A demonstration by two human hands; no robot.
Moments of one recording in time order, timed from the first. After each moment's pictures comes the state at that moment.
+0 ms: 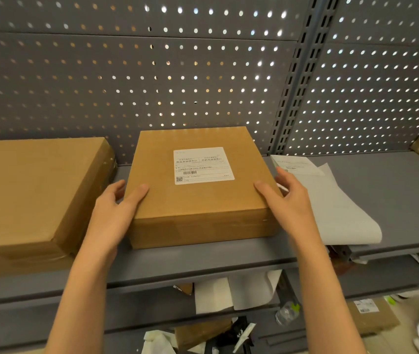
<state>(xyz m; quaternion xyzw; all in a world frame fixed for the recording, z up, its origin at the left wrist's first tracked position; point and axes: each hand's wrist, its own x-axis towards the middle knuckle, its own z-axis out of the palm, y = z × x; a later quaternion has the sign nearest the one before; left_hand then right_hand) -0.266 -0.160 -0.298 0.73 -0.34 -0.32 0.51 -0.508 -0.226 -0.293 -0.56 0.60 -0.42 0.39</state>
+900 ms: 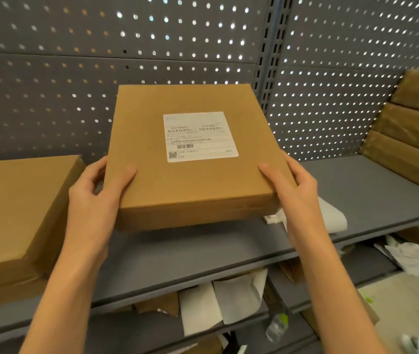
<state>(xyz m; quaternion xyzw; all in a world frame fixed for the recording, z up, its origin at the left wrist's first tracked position) -0.275 -0.163 -0.283 0.56 -0.43 -0.27 0.66 -0.524 -0.198 -0.268 -0.52 0.48 -0.60 0.38</state>
